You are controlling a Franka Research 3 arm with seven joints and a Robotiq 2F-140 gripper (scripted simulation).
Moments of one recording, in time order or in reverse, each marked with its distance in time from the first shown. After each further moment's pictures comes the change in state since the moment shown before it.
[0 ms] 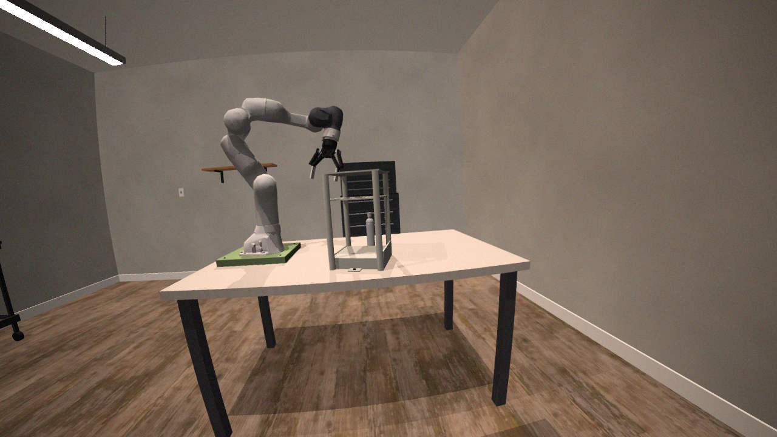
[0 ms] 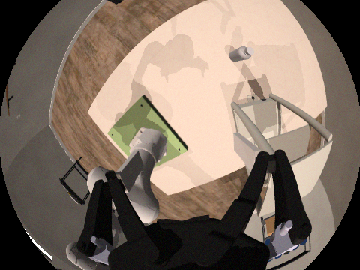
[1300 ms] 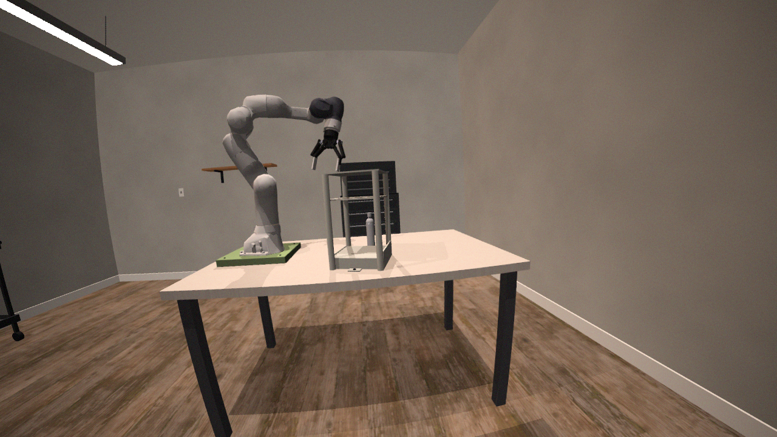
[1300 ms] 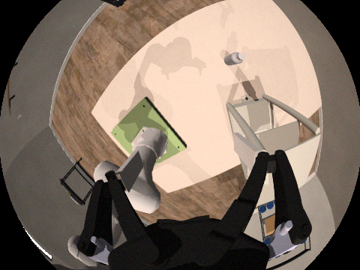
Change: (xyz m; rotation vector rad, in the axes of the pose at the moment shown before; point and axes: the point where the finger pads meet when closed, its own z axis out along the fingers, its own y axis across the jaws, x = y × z) arm -0.001 0.002 -0.050 -0.011 0.015 0.001
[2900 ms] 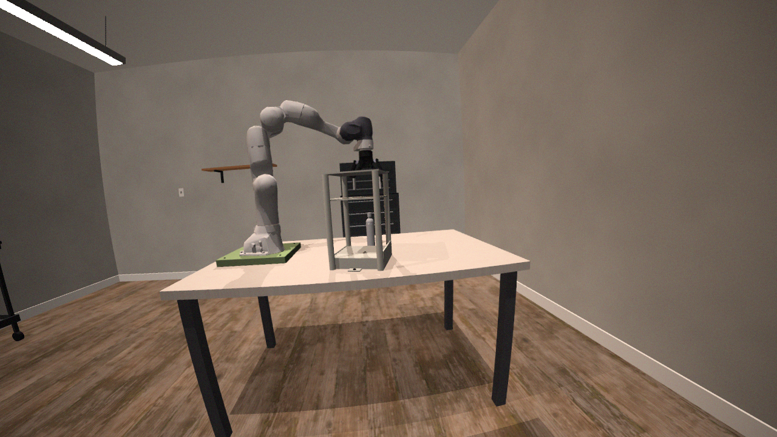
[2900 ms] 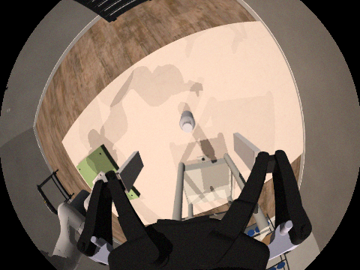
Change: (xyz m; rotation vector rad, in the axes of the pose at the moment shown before) arm 0.154 0.187 0.059 -0.156 0.164 -0.135
